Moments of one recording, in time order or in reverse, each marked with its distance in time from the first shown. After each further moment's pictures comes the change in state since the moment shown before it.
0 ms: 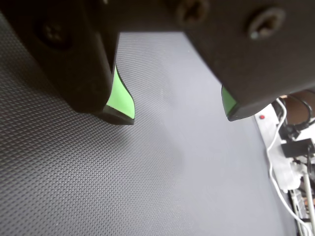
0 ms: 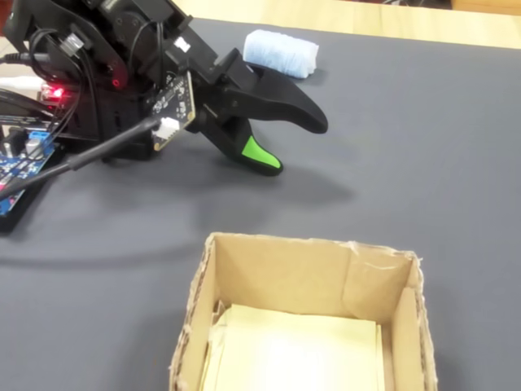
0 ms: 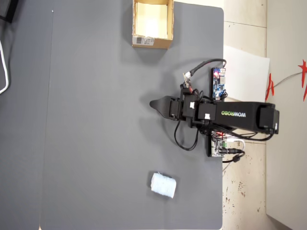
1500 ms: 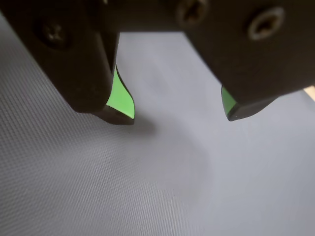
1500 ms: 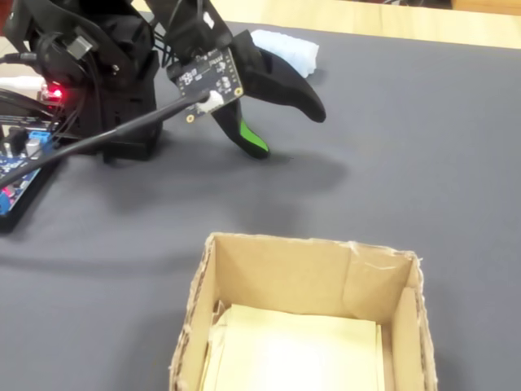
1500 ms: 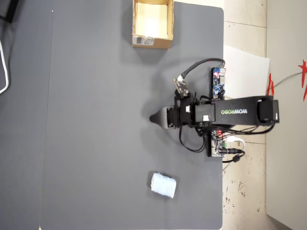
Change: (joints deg) arm -10.9 0.0 -15.0 29.0 6.9
